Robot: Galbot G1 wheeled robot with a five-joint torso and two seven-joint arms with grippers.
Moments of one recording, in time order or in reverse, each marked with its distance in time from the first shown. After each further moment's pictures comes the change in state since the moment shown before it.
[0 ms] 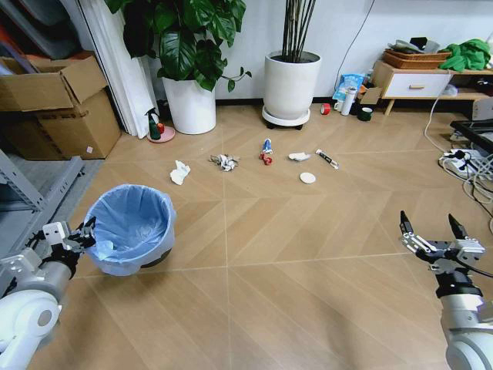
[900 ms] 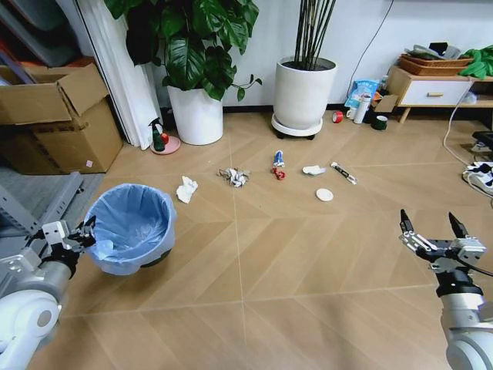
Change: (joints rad) left arm 0.005 0.002 -0.003 -0.010 0.001 -0.001 -0.002; right arm 0.000 -0.004 0.003 0.005 0.008 0.005 -0.008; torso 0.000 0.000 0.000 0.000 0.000
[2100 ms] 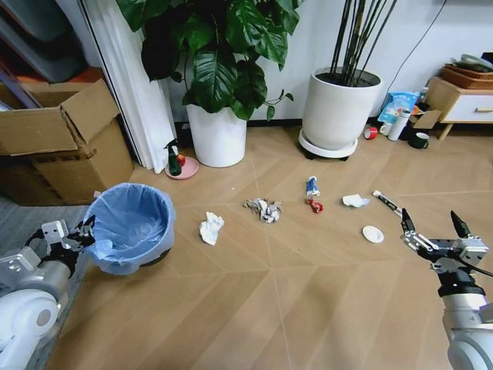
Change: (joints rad) left arm -0.005 0.006 0.001 0.006 -0.002 -0.003 0.002; right arm -0.001 0.001 0.006 -0.002 -0.013 0.022 -0.006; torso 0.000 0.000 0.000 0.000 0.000
